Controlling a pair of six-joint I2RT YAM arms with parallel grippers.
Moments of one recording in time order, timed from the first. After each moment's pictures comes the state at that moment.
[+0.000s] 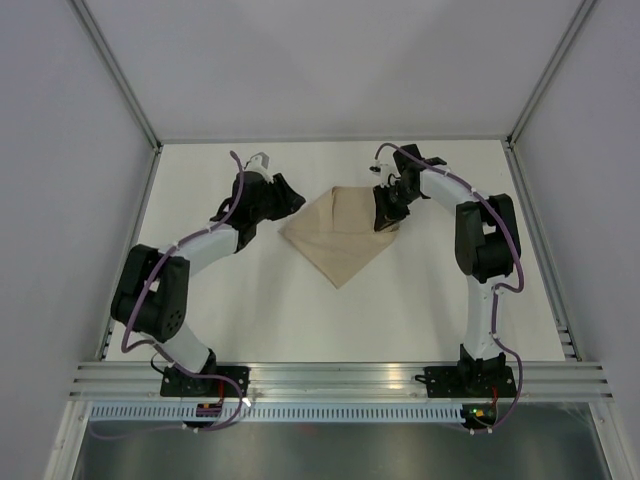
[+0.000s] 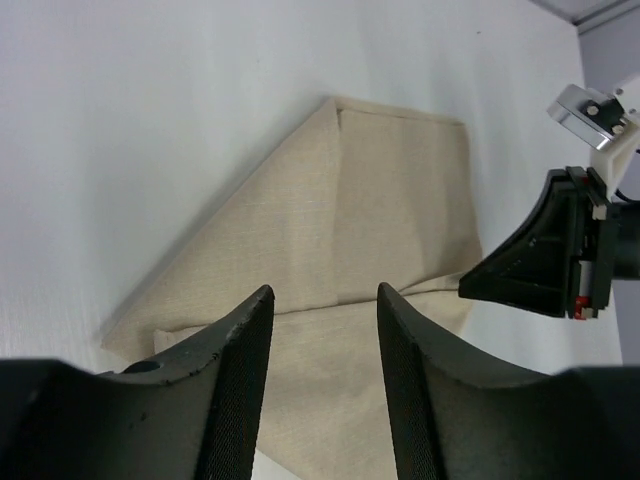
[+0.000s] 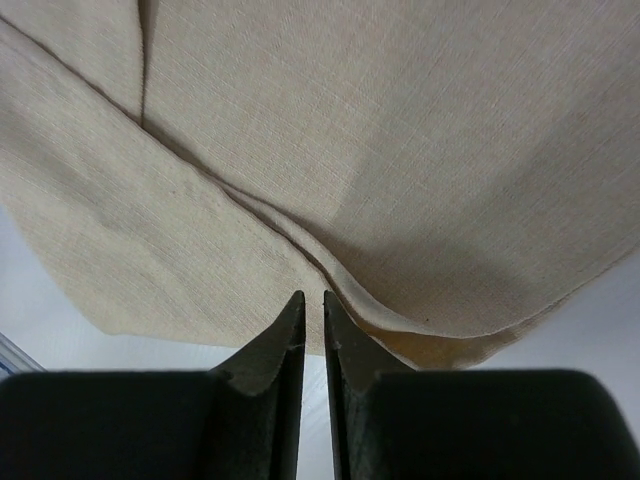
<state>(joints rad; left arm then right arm) -0.35 1.66 0.97 0.23 0.14 -0.62 0.25 2.14 1.65 -0.79 -0.46 -0.04</state>
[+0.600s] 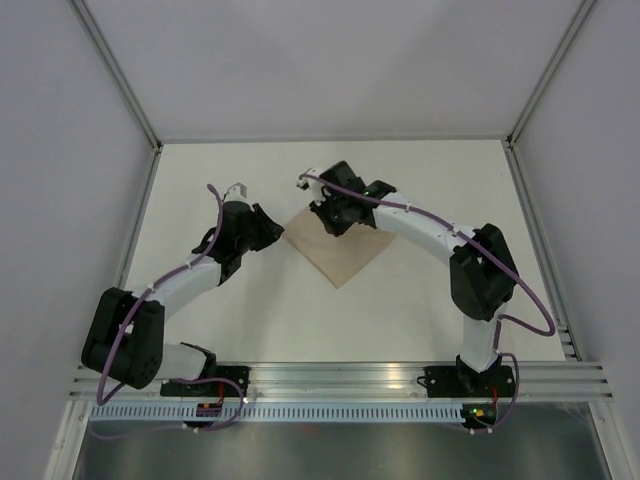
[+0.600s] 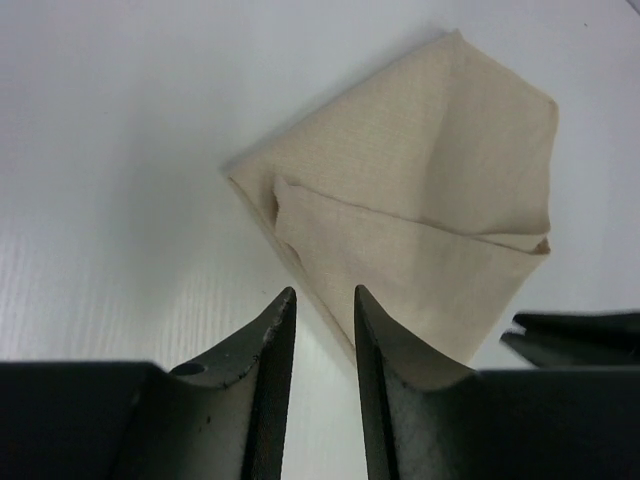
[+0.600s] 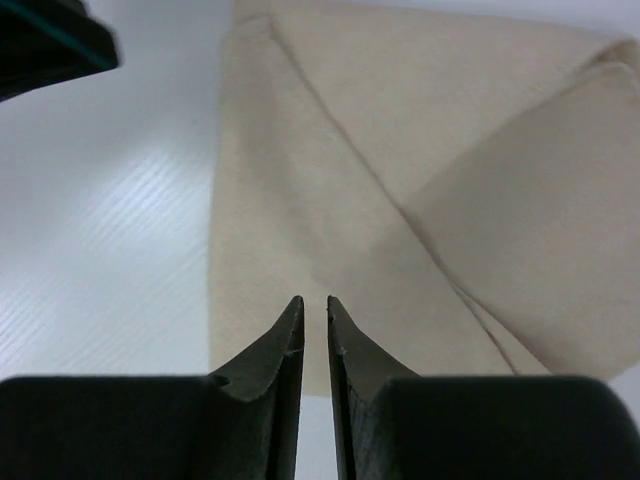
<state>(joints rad) -0.35 1.36 0.68 0.13 0.01 -0.73 0.68 1.89 1.57 -0.59 -0.08 -0.10</state>
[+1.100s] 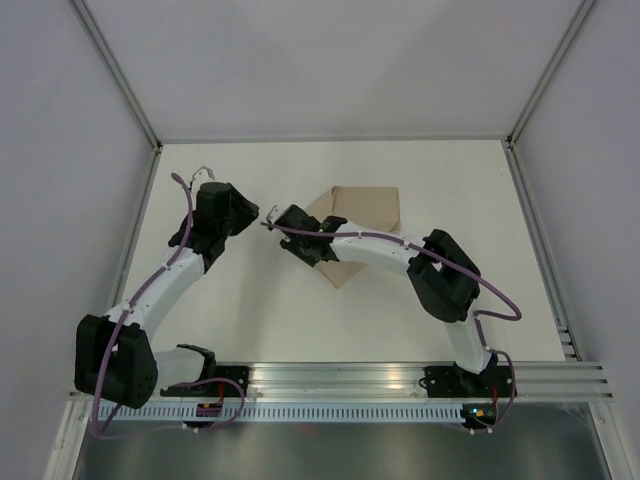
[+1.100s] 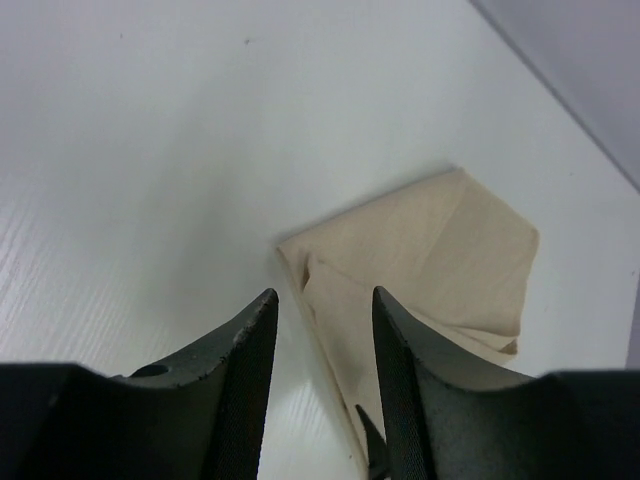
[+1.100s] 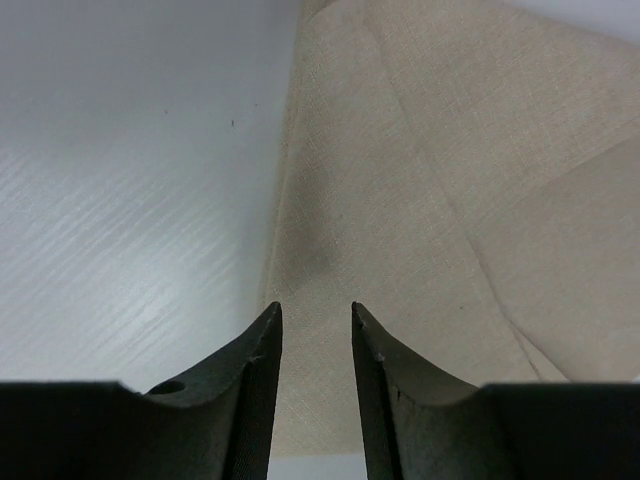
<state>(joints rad) -0.27 1.25 0.83 -0.16 -0.16 -0.81 0.94 2.06 1.58 -0.54 0.26 -0.13</state>
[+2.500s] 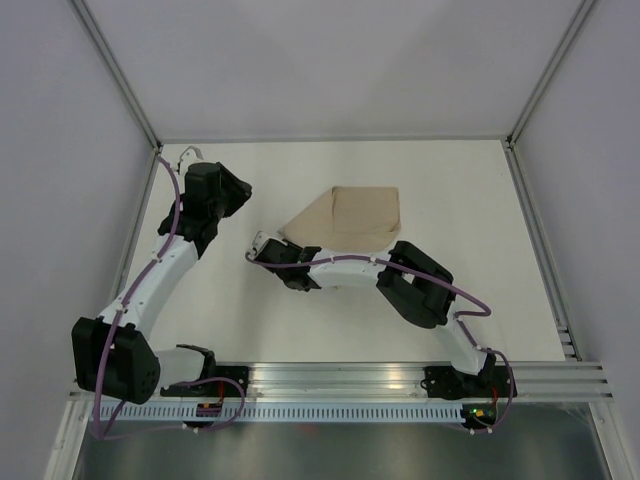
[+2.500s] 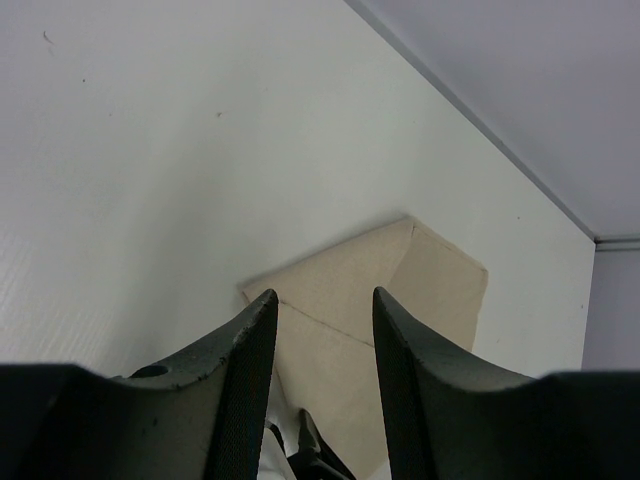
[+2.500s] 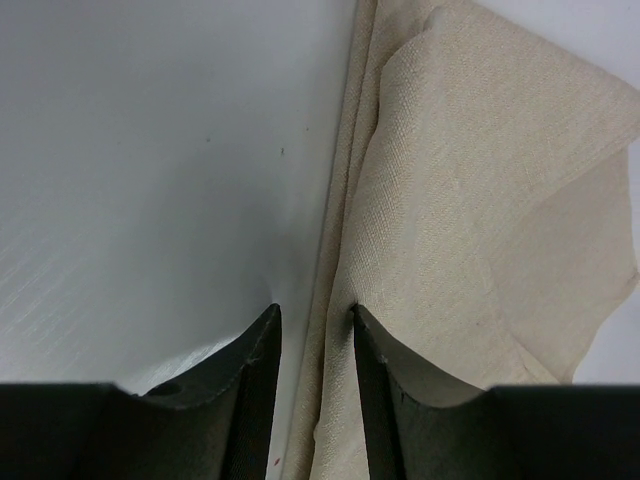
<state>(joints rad) -0.23 1.26 1.03 -0.25 -0.17 -0.81 1.09 2.19 1.56 -0.40 0.59 -0.16</state>
